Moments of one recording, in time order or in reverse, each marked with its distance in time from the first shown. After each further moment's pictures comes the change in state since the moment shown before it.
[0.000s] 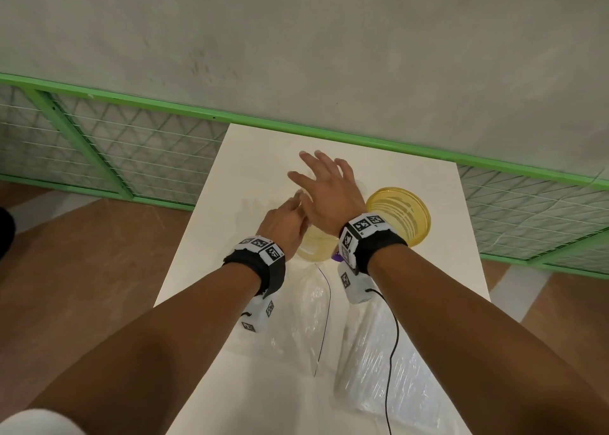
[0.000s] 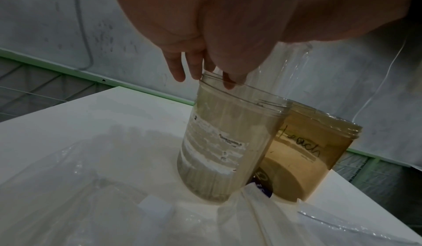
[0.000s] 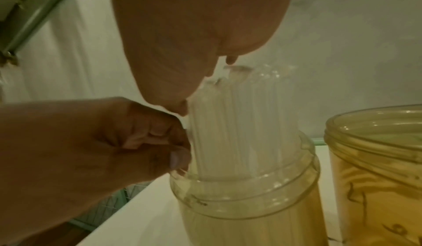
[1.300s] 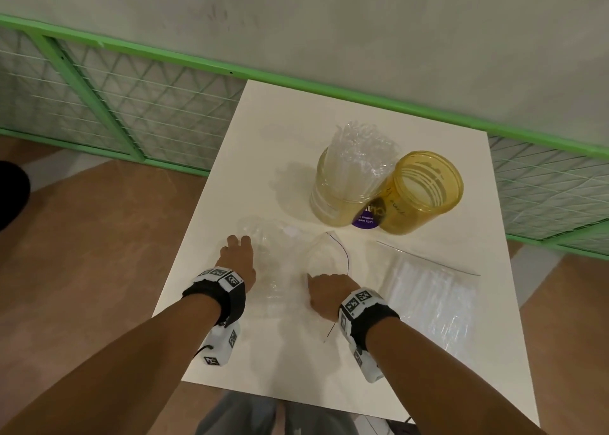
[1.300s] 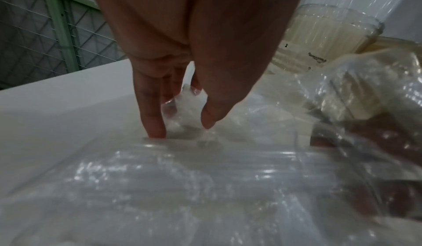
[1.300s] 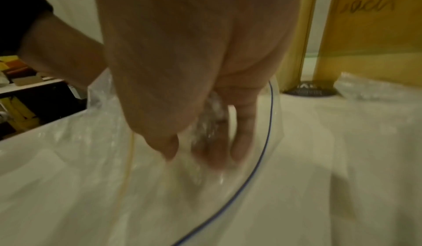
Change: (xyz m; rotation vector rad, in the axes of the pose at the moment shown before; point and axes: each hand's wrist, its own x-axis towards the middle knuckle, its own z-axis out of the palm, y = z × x) left_hand -0.140 -0.102 0.052 0.208 -0.446 -0.583; right_hand -0.143 -0.098 0.096 0.125 -0.979 0.087
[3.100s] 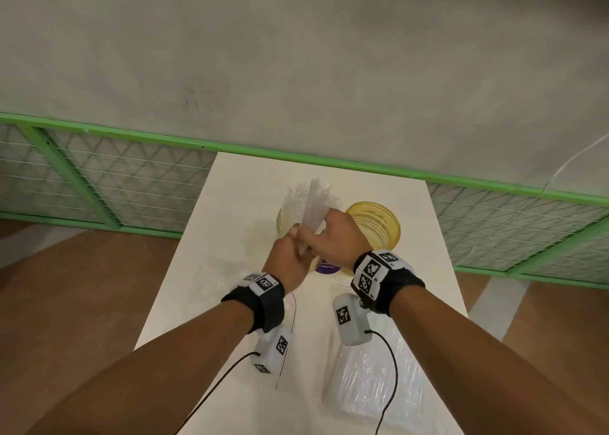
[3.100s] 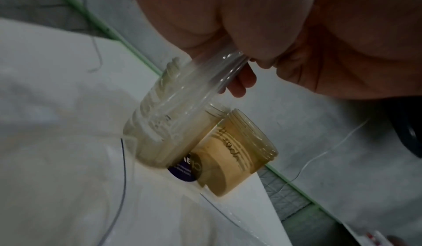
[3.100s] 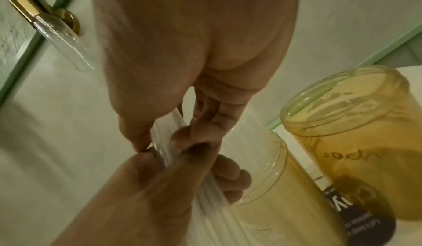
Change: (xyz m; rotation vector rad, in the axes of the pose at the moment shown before) left_hand -0.054 0.164 -0.108 -0.884 0.299 0.586; right_hand -0.081 0.066 -0.148 0.742 0.884 -0.047
